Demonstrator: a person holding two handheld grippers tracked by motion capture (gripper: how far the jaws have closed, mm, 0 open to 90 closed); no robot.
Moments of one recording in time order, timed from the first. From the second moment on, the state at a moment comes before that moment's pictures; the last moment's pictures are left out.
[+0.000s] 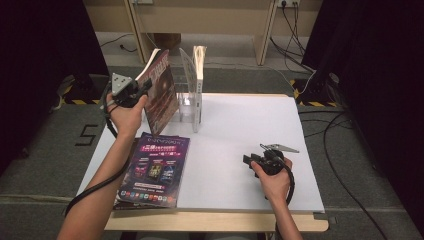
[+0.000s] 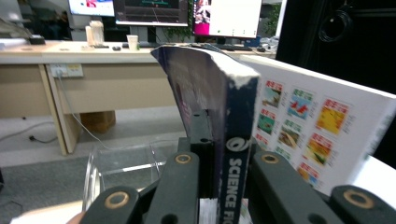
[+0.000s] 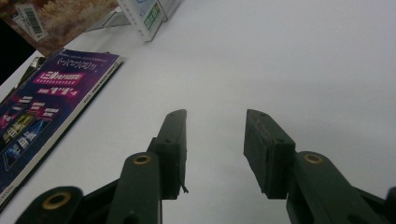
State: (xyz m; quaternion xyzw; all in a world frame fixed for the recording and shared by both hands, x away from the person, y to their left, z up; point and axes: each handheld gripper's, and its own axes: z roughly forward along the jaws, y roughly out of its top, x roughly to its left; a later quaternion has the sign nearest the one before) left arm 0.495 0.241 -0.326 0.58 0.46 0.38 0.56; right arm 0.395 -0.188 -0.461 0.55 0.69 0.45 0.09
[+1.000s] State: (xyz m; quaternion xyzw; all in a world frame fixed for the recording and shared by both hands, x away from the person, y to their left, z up) left arm 0.508 0.247 -0.342 0.59 0.50 0.37 0.52; right arm 0.396 -0.192 -0.463 0.56 0.69 0.45 0.08
